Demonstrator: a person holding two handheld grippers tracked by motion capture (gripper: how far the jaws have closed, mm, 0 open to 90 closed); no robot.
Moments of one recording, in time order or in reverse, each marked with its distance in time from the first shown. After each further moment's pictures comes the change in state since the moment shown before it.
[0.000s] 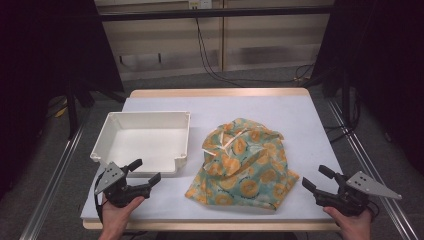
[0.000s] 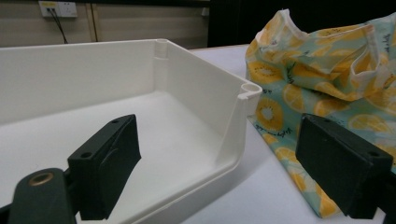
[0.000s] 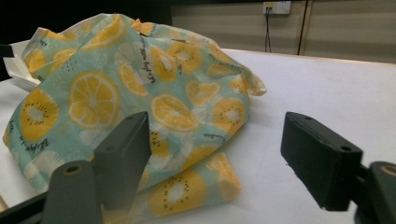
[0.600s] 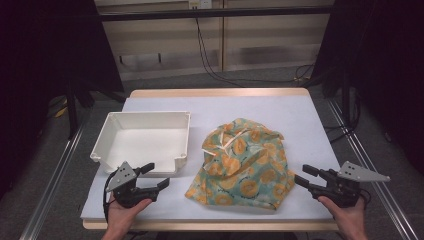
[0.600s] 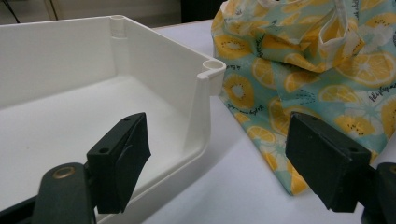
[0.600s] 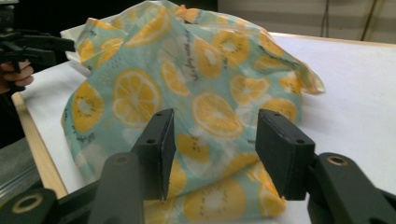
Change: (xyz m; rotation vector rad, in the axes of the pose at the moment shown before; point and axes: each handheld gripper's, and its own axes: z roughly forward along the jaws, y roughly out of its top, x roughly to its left) left arm -0.012 0.002 0.012 0.087 -0.104 0.047; right arm -0.003 0.017 0.019 0.095 0.212 -0.013
